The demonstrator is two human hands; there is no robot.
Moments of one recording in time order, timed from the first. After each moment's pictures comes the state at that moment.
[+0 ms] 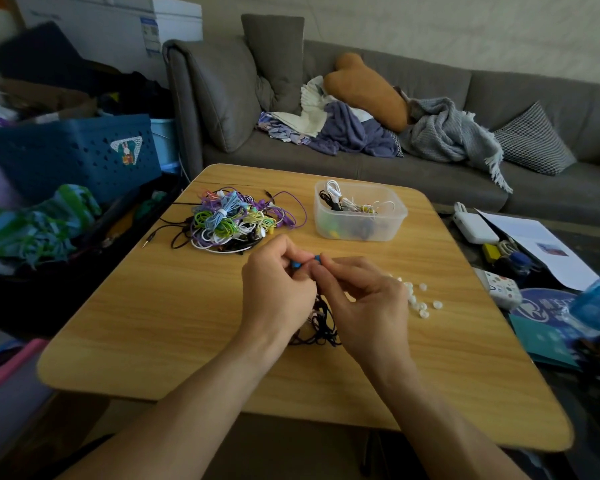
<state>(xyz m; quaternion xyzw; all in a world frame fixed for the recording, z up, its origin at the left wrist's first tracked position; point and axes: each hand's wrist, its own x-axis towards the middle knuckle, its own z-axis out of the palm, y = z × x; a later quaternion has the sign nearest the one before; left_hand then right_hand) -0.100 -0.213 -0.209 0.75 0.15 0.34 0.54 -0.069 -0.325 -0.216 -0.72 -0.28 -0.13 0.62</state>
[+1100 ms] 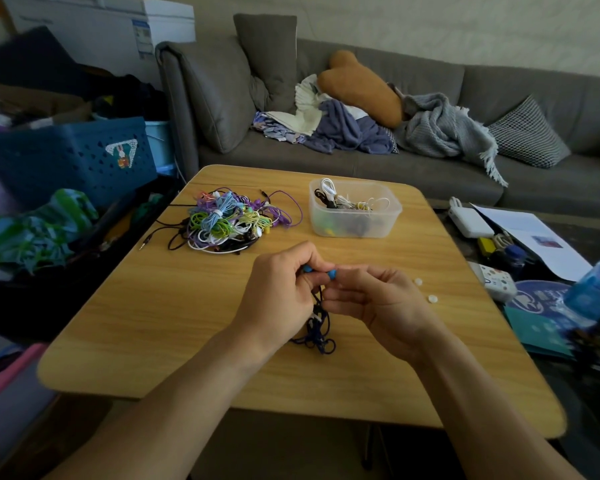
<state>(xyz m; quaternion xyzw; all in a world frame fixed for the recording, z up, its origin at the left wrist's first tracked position) -0.106 -0.206 -0.211 0.82 -0.05 0.34 0.46 -0.051 -0.356 -0.192 -0.58 -0.14 0.28 0.75</state>
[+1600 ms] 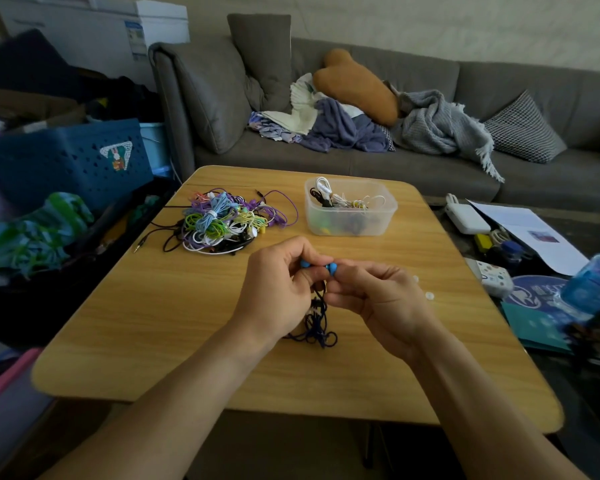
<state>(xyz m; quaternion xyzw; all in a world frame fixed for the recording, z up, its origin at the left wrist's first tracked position) -0.102 -0.212 -0.208 0.78 -0.02 0.31 0.54 -0.056 -0.355 -0.187 -0.57 -0.11 0.24 0.78</state>
